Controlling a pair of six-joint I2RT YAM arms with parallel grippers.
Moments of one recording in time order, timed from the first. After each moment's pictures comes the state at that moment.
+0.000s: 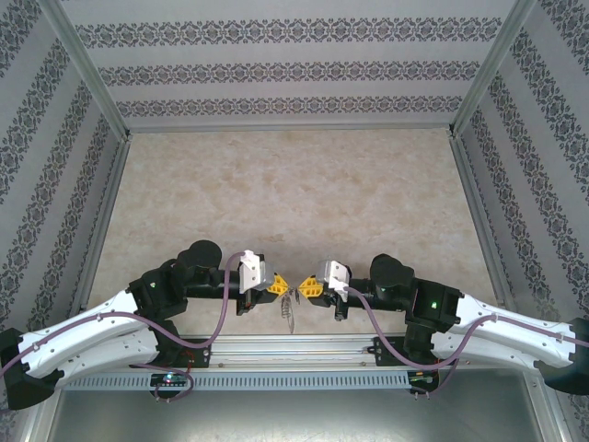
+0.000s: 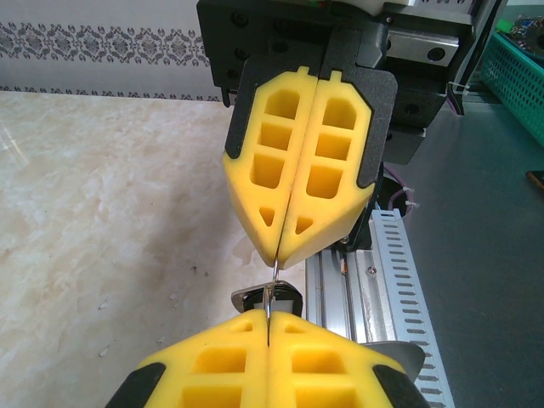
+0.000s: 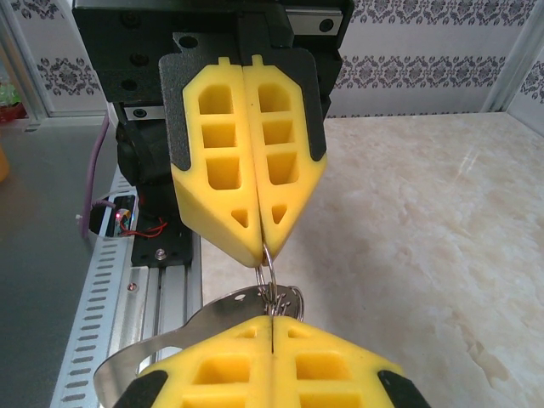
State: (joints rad) left arm -0.98 0.76 0.67 -0.28 0.45 0.16; right arm 1.18 0.65 0.57 -0.19 -0.20 -0.10
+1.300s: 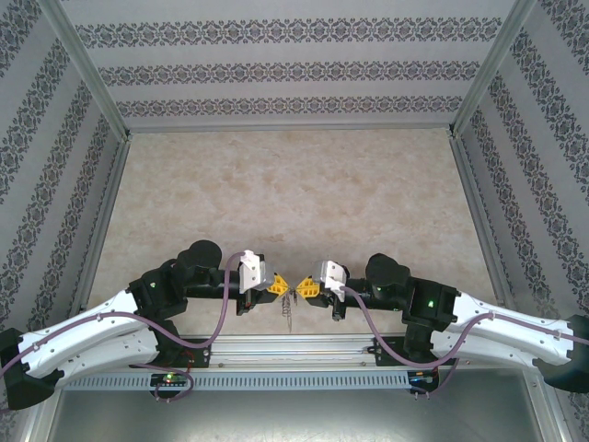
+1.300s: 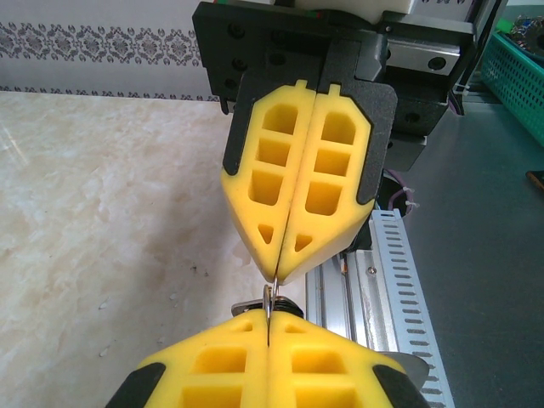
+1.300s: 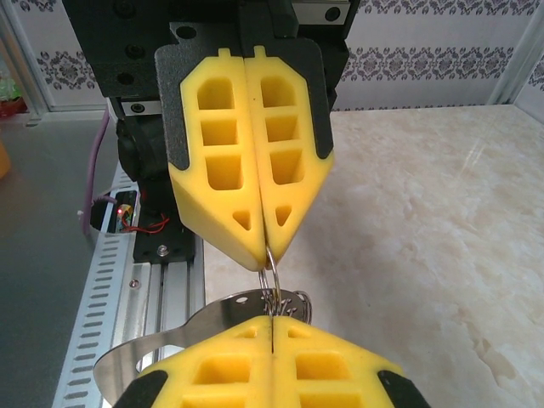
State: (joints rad) left arm -0.98 0.76 0.67 -0.28 0.45 0.16; right arm 1.18 0.68 0.58 -0.19 -0.20 -0.09
